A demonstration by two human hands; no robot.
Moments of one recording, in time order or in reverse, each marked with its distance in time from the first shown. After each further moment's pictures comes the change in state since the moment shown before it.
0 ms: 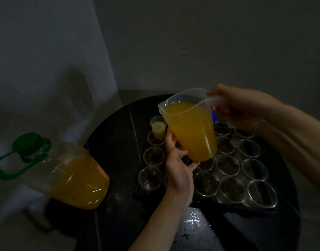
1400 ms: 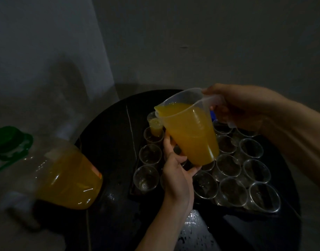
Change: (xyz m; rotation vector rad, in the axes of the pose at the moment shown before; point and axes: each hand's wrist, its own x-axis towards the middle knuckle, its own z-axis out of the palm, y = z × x) left_hand 0.004 -0.015 -0.008 -0.064 0.008 0.001; right_hand 0.014 0.004 0.006 -0.060 -0.044 0.048
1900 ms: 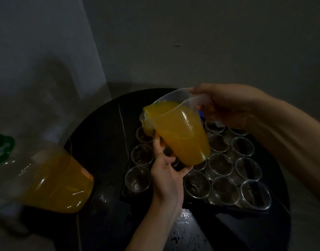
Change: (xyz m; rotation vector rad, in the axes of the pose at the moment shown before) left_hand 0.004 -0.001 -0.004 -0.096 0.010 -0.040; right_hand 0.005 0.000 0.004 0.052 -0.014 -0.013
